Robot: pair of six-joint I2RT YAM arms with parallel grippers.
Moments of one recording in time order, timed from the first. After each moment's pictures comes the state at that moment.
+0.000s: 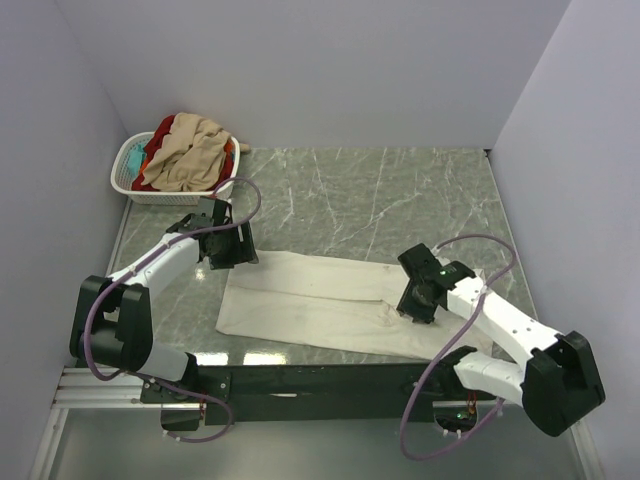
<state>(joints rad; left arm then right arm) -0.23 1.44 0.89 -0.48 0.14 -0.42 0.48 1.08 0.64 -0.88 0.16 0.95</state>
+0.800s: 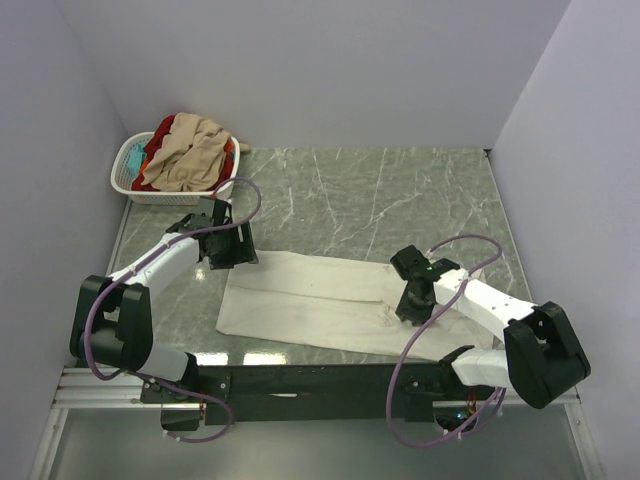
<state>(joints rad) -0.23 1.44 0.89 -0.48 0.15 -0.41 0.48 1.25 0.61 -0.80 0.20 0.94</state>
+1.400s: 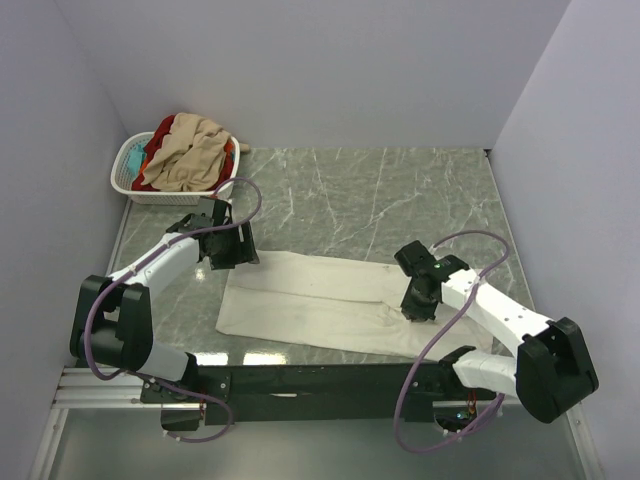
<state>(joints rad) -0.23 1.45 0.89 -0.48 0.16 -0.41 0.47 1.17 0.66 -0.91 0.19 0.93</state>
